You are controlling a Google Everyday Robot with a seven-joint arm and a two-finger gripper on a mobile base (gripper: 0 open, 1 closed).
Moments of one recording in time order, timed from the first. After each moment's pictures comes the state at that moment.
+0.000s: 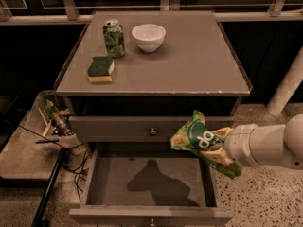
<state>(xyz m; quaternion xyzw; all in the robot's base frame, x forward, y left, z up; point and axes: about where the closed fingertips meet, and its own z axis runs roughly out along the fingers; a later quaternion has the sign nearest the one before) 0.448 -0.181 0.748 -0.47 0.80 0.09 0.36</state>
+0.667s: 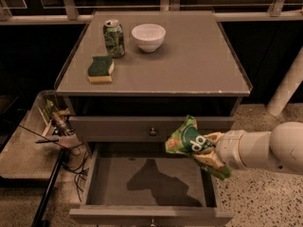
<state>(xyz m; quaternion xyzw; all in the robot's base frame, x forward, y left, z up) 0.461 -0.165 0.709 -0.47 0.79 0.12 0.37</state>
